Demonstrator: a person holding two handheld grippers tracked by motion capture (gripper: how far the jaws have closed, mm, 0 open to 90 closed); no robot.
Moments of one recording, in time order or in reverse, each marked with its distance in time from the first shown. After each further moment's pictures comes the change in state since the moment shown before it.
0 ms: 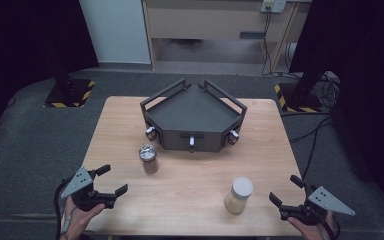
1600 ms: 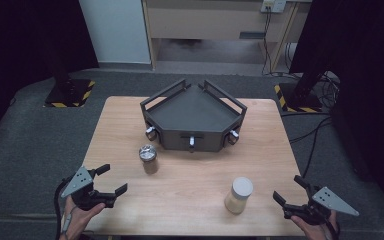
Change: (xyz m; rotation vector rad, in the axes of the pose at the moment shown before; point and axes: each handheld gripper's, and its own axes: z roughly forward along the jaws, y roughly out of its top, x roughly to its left) left arm 0.001 0.000 0.001 0.009 0.004 0.008; right arm -0.004 -0.004 -0.005 -0.005 -0.030 0.021
